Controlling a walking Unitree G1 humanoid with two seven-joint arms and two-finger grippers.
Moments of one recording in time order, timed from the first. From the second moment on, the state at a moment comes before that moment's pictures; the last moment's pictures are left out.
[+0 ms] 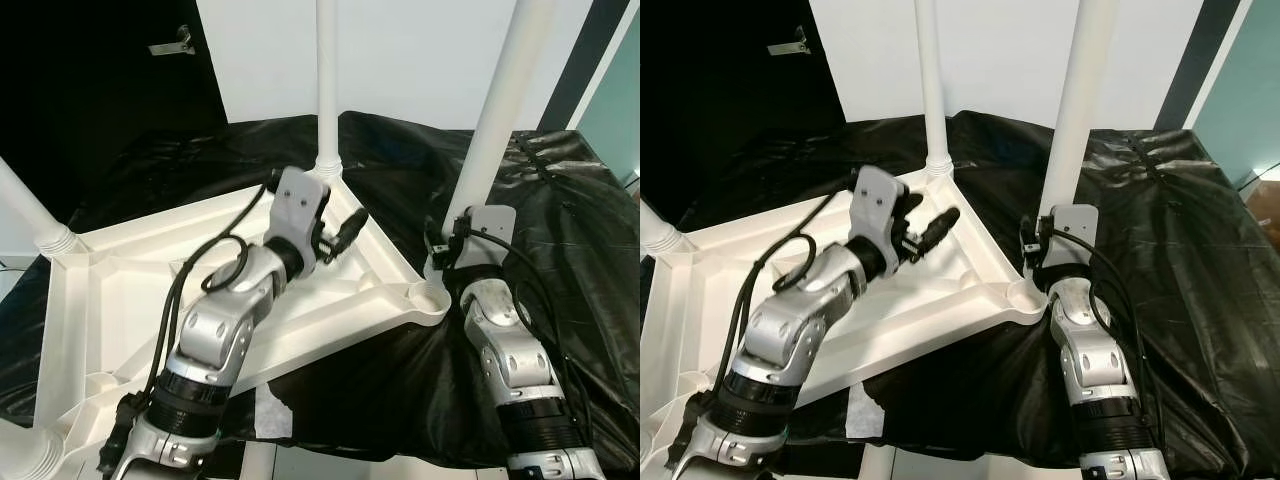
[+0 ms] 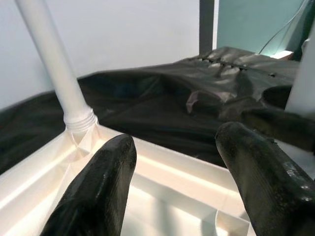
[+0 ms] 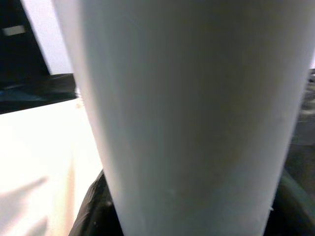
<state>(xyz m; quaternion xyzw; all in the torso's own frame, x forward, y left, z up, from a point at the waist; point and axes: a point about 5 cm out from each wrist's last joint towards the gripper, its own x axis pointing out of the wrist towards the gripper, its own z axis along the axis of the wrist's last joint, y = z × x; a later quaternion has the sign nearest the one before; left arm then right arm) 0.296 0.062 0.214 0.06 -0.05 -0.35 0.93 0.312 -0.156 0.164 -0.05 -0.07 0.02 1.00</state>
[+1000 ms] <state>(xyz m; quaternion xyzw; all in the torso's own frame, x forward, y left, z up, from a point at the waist) 0.262 0.076 0.162 0.14 0.03 -0.44 0.89 0.277 -0.130 0.154 -0.03 -0.06 0.08 0.99</state>
